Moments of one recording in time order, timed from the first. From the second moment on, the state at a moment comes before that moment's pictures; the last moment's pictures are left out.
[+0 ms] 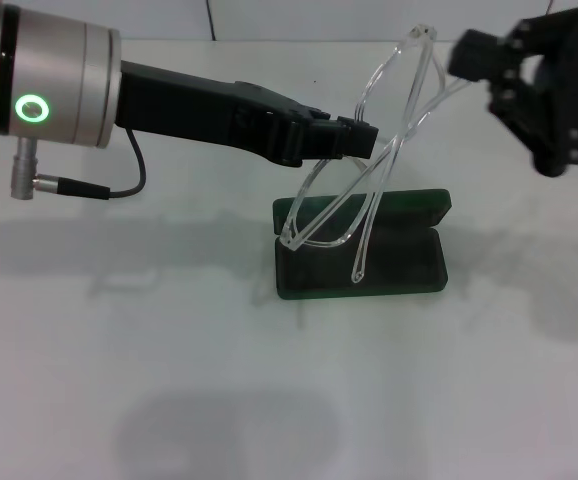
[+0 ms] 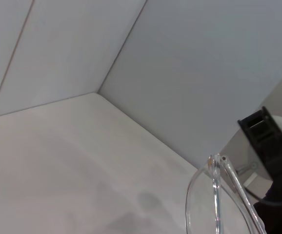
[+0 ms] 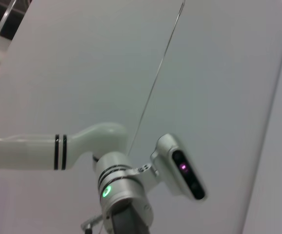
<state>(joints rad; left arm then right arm) -0.51 -2.09 1.22 1.48 1.83 1.61 -2.51 0.42 2.01 -1.14 -0.85 -1.14 -1.74 0.90</state>
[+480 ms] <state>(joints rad) -0.51 -2.09 1.21 1.48 1.81 1.61 -2.50 0.44 2.02 -1.19 -0.85 -1.16 -1.69 0.89</state>
